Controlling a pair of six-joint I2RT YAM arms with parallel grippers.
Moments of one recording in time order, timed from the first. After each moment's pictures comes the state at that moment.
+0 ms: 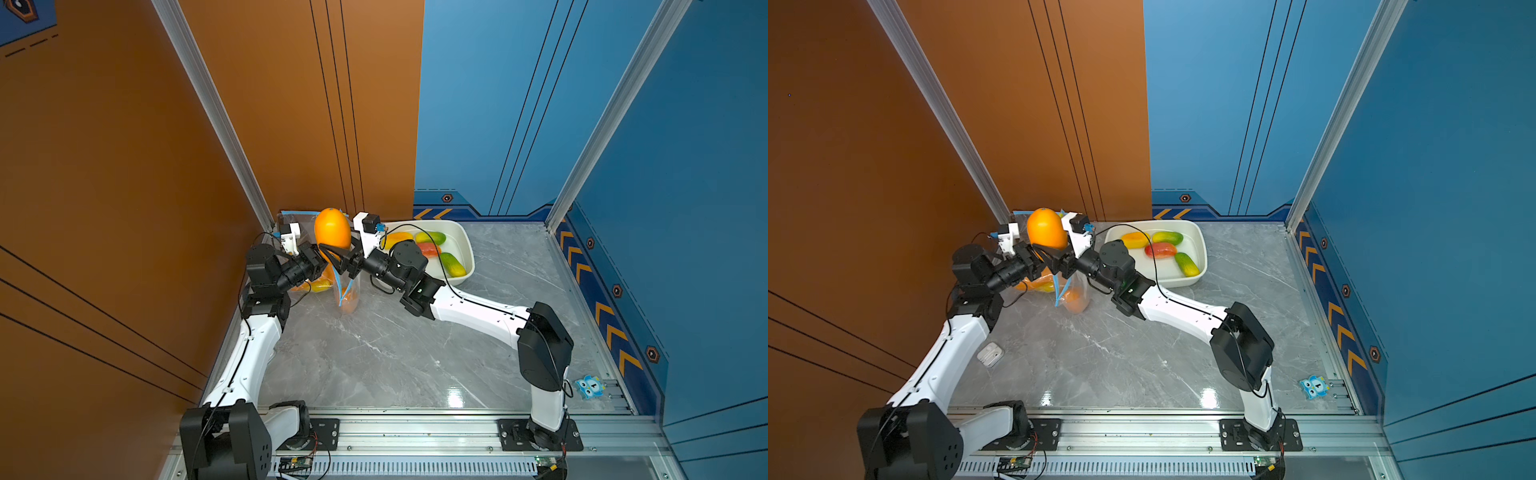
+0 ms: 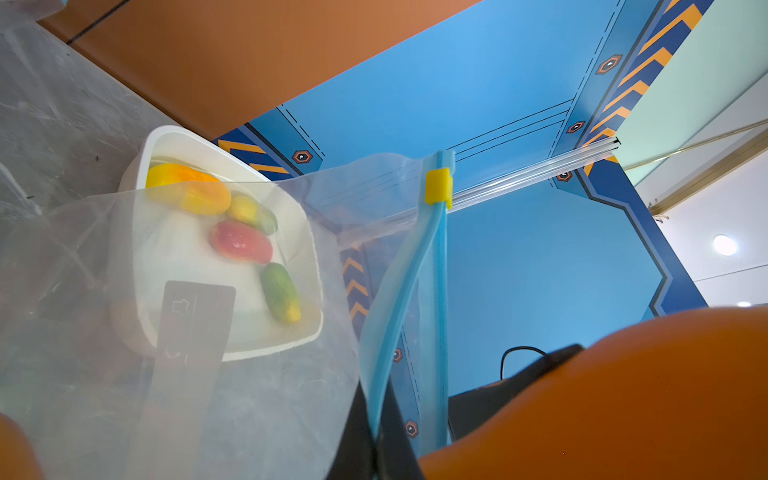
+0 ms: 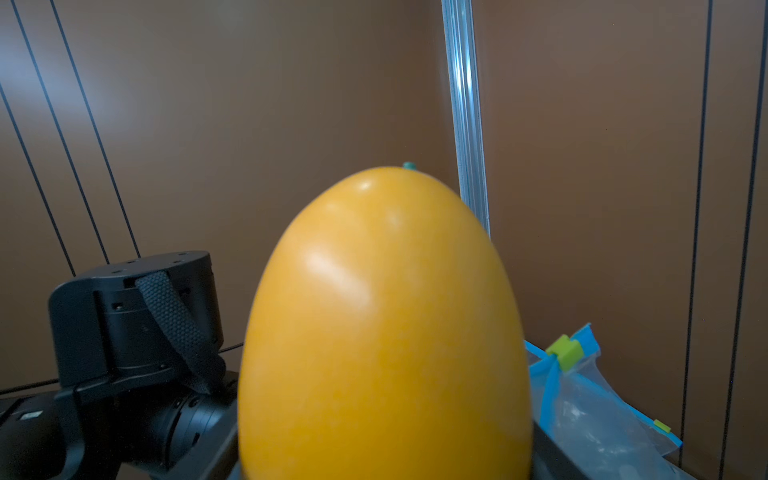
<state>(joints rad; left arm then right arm) 0.13 1.16 0.87 0.22 0.86 -1.13 0.95 1.94 1.58 0.62 -0.13 0.19</state>
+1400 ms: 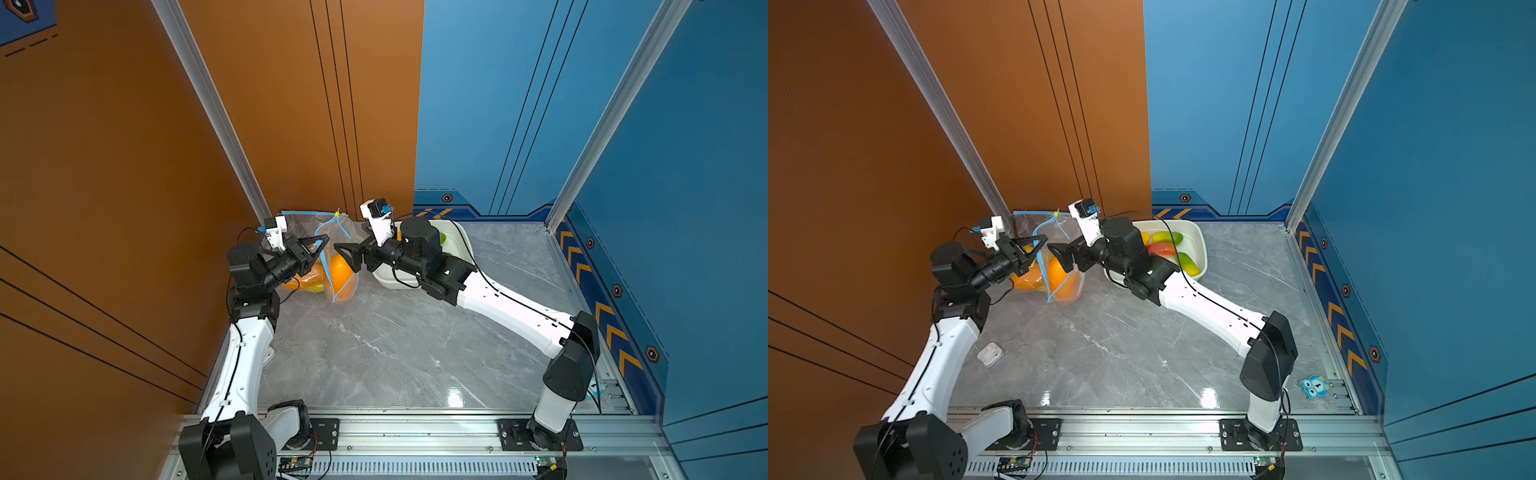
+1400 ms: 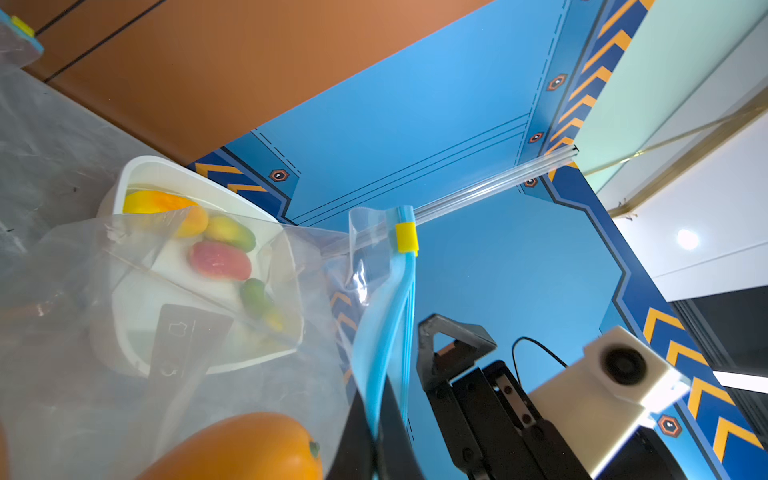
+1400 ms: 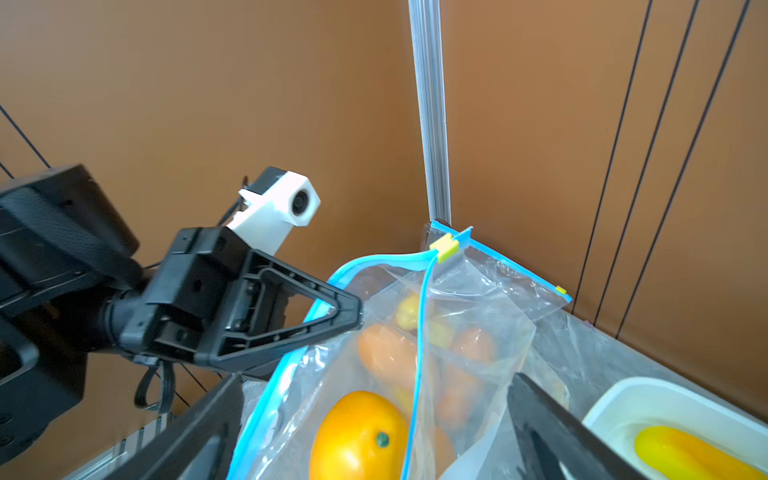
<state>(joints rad) 0.18 1.09 0.92 0.21 0.92 -1.17 0.89 1.78 1.73 -0.06 -0.11 0.21</state>
